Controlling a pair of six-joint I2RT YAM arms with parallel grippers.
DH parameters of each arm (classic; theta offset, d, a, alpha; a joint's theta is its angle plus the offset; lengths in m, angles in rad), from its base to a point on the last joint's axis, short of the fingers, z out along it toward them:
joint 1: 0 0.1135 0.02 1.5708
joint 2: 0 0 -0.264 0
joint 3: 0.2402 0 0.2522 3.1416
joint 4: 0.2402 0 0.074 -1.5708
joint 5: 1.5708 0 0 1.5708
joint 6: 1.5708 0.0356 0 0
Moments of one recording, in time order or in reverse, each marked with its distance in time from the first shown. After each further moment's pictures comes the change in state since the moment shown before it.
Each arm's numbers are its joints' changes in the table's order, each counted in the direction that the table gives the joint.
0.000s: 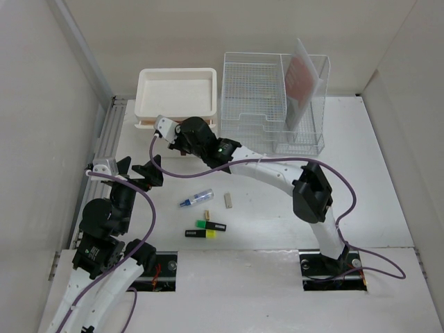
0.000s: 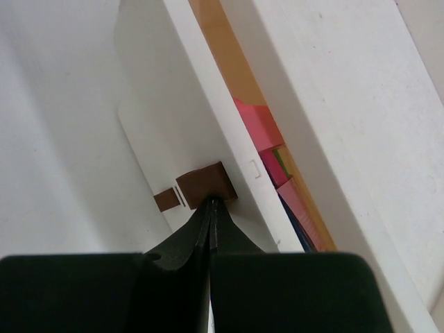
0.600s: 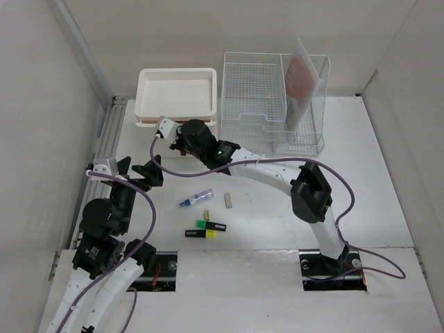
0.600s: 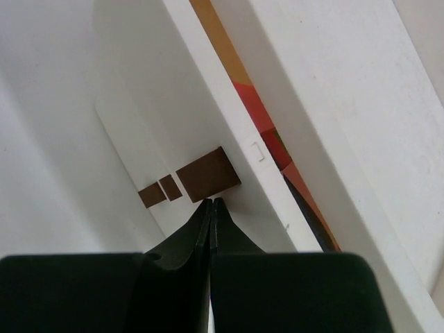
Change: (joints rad) left arm 0.000 0.000 0.000 0.000 0.000 0.000; right arm 0.000 -0.004 -0.038 -0.052 0.073 -0.007
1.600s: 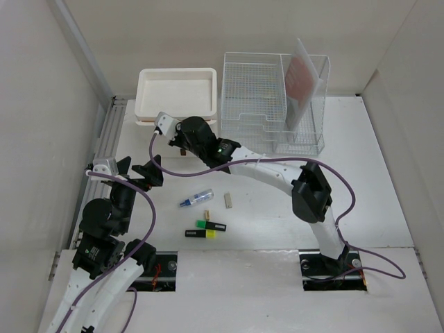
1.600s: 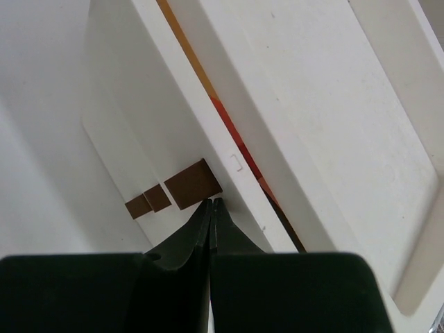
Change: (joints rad) left arm 0.000 0.000 0.000 0.000 0.000 0.000; right arm -0.001 -0.003 0.037 -0.003 0.014 -0.017
